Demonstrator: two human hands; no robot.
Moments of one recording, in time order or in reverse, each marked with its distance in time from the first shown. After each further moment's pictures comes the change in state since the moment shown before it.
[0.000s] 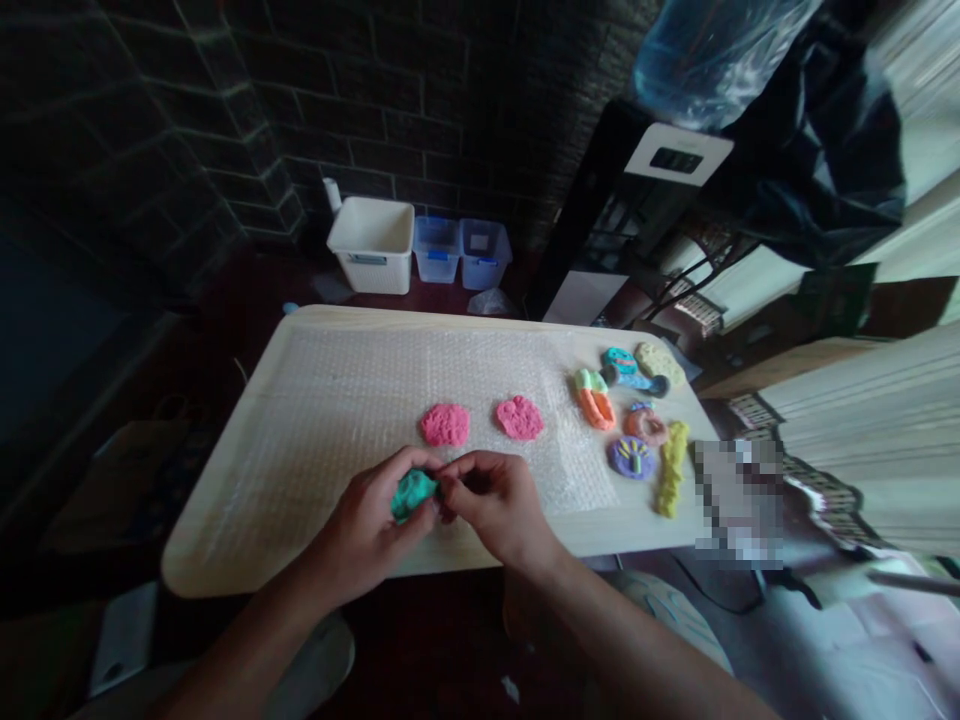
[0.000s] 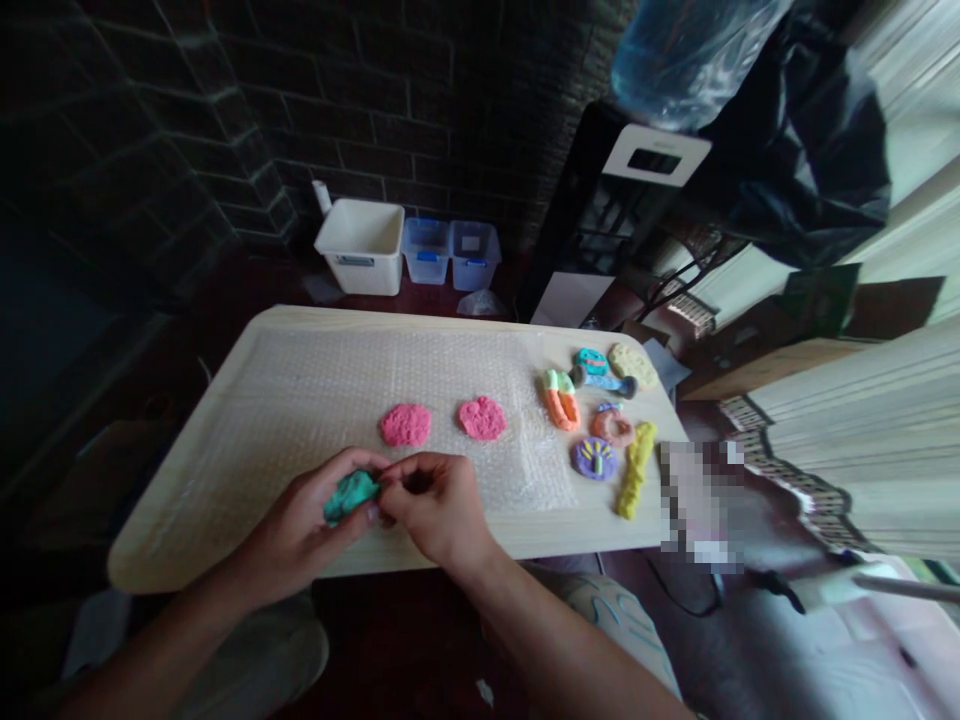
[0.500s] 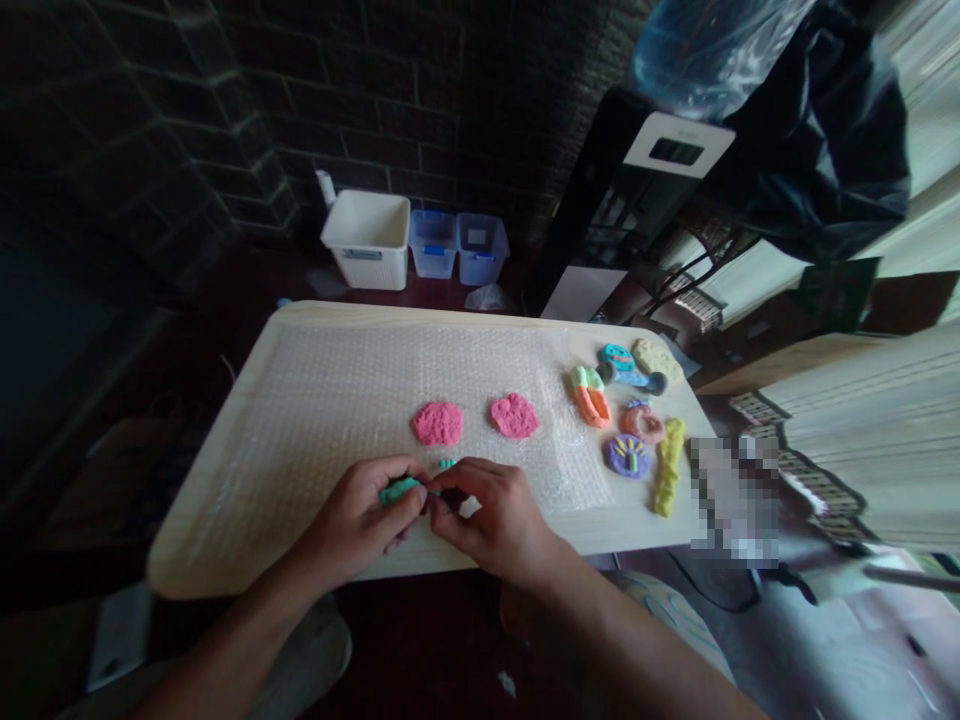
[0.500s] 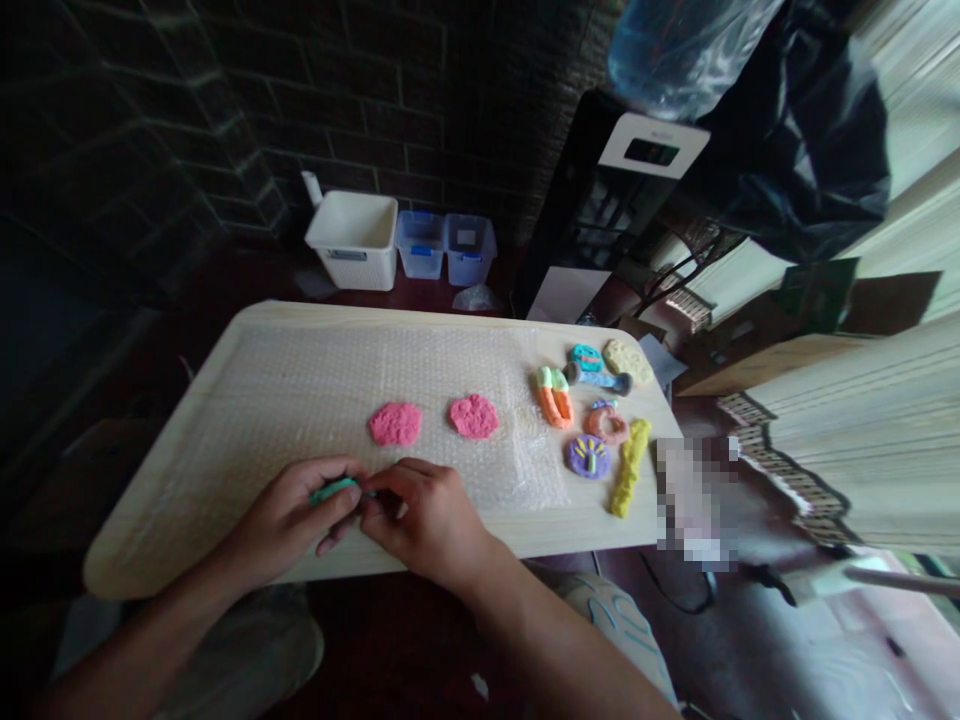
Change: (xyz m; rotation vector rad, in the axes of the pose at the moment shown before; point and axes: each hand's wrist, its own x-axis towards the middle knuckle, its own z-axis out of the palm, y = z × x) left_hand 0.008 -0.016 0.007 -0.317 -0.087 -0.267; right_hand -0.006 -0.010 -0.017 -0.668 -0.142 -0.576
